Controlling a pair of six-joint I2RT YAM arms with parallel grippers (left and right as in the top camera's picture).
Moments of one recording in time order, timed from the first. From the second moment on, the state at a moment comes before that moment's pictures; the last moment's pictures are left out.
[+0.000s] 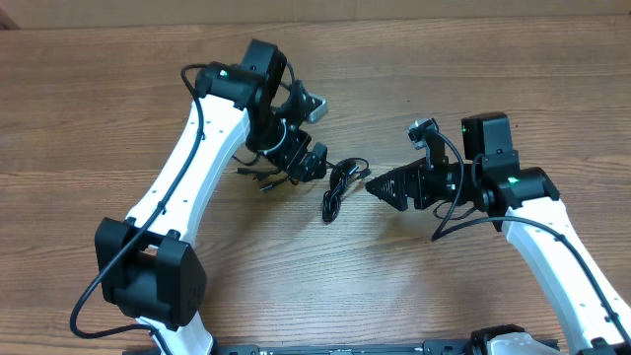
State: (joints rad) left arm -0.33 1.87 1.71 -1.29 0.42 0.27; right arm 0.17 1.35 0.95 -0.62 -0.78 0.00
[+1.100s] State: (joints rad) left arm -0.35 1.87 1.53 -1.10 0.35 0.79; right arm 0.17 1.43 0.95 -0.57 -0.76 0.00
